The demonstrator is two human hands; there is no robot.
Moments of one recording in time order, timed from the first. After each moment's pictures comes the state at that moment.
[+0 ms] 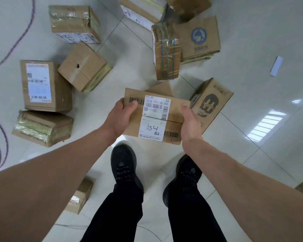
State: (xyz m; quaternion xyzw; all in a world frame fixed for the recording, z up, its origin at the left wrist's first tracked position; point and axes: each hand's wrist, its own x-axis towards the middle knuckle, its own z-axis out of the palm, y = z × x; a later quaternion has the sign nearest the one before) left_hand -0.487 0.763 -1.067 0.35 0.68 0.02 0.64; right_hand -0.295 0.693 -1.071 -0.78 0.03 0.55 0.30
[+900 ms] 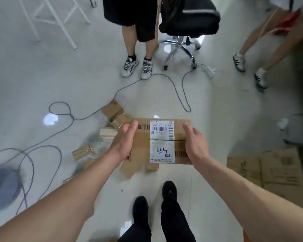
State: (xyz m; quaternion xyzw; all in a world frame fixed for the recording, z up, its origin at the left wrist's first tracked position) left_hand -0.334 0.784 -0.512 0.58 0.51 0.00 0.63; right_hand -0.169 0.634 -0.531 -0.85 -0.04 0.34 0.41
